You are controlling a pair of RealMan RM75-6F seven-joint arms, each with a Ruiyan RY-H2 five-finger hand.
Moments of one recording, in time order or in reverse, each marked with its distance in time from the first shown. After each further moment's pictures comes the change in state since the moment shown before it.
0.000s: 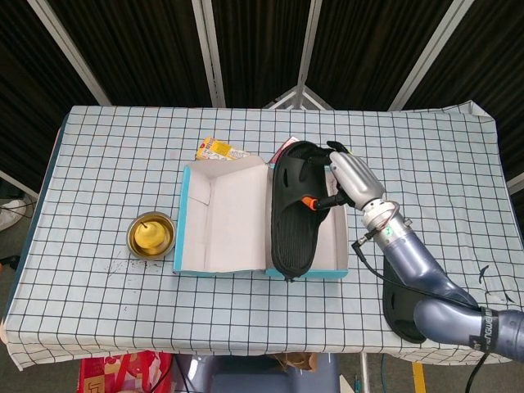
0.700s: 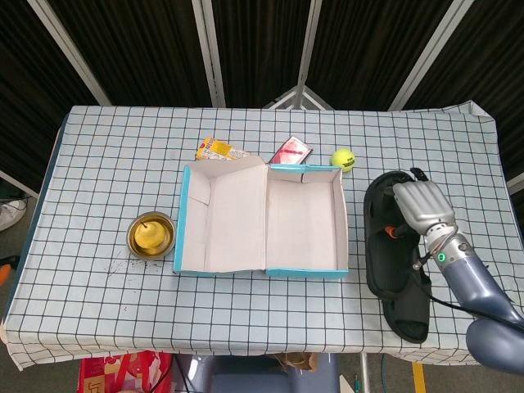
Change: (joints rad) left arm -0.003 0.002 0.013 -0.037 0.034 0.018 0.046; right arm 0.023 0.306 -0.267 -0.149 0.213 -0.034 -0.535
